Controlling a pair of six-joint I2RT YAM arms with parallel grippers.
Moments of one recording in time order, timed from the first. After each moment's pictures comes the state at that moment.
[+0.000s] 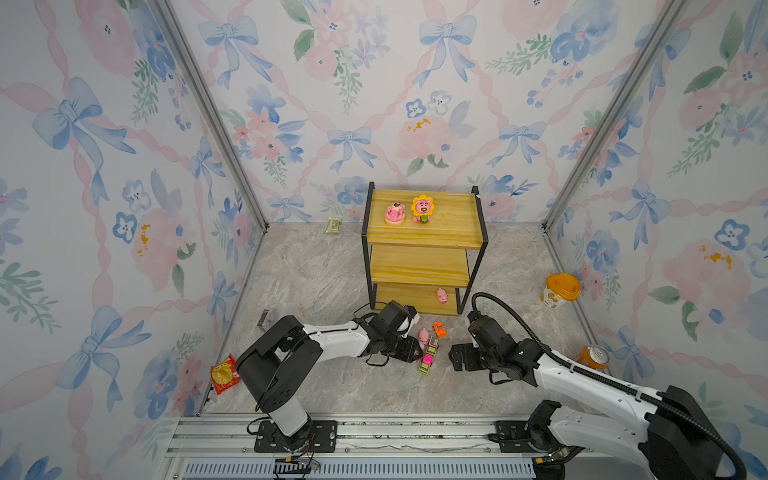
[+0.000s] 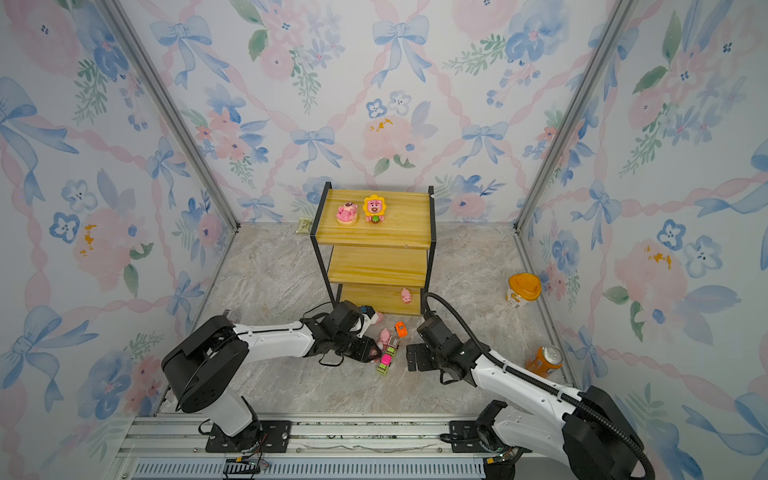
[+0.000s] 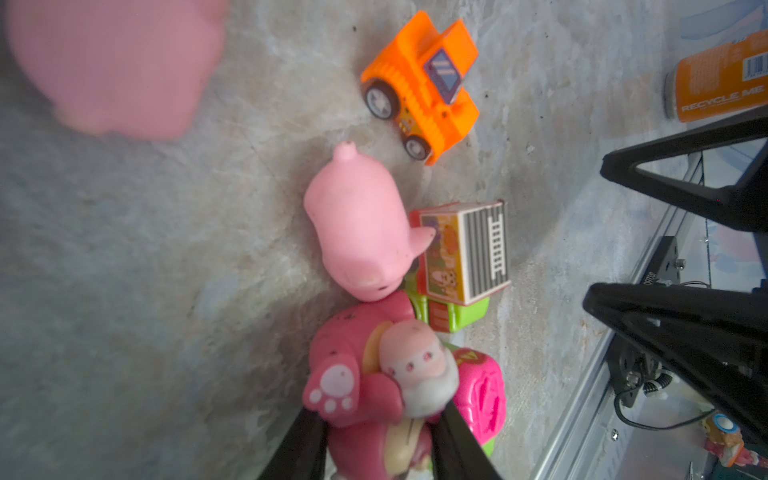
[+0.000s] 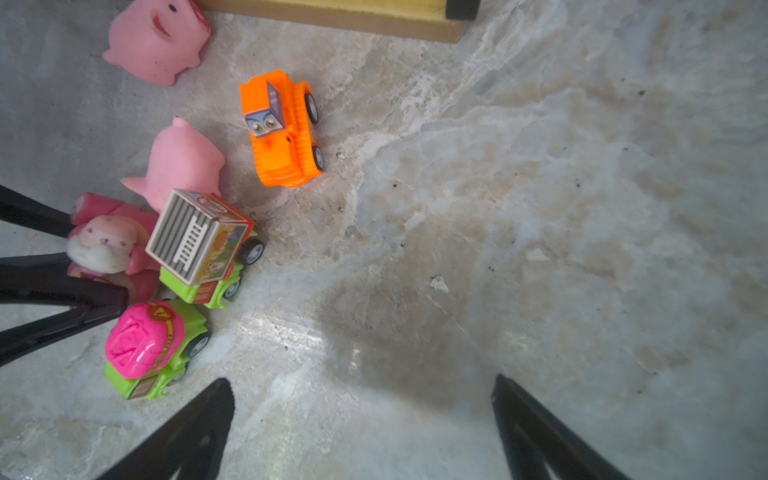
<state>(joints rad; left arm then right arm) -0.80 1.65 0.77 -0.10 0.37 -0.48 0.73 1.09 0.52 -0.49 0.08 0.56</state>
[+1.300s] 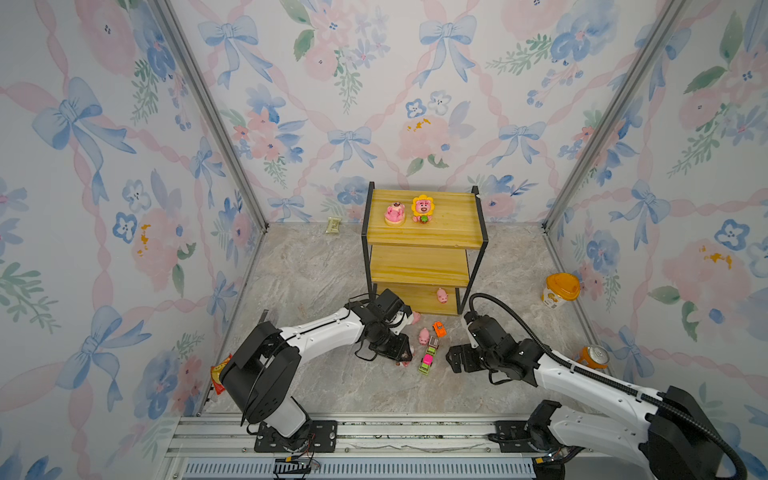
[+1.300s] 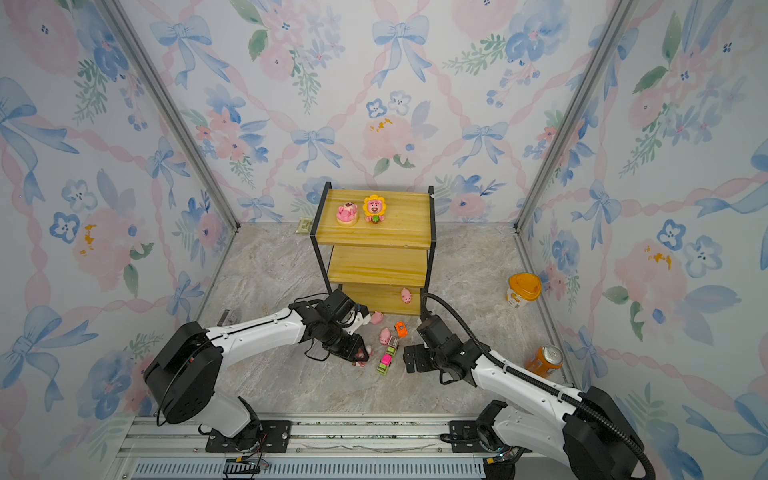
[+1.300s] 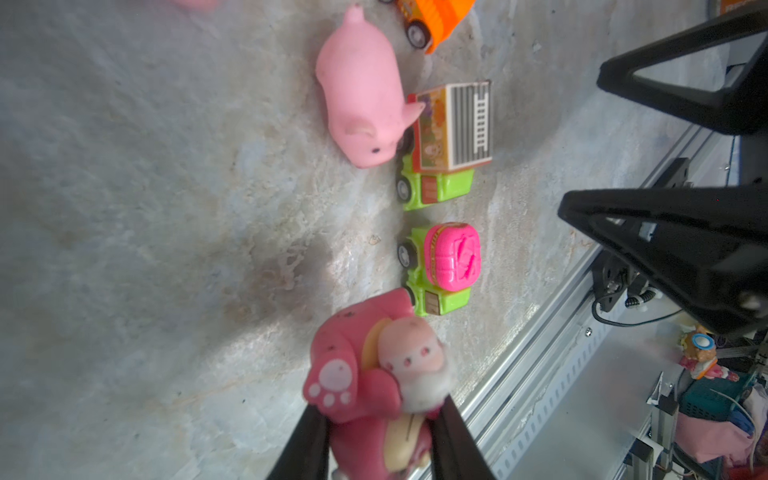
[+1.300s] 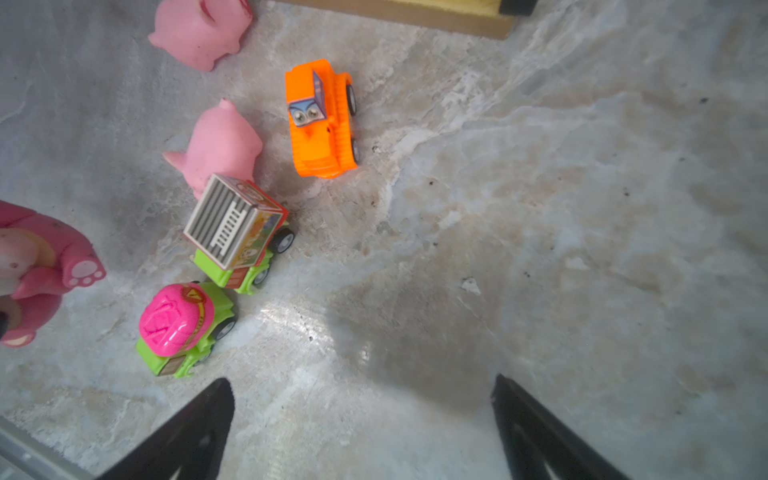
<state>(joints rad) -0.76 1.56 0.94 -0.60 0.44 -0.33 0.73 1.08 0.52 -0.48 0.00 0.51</state>
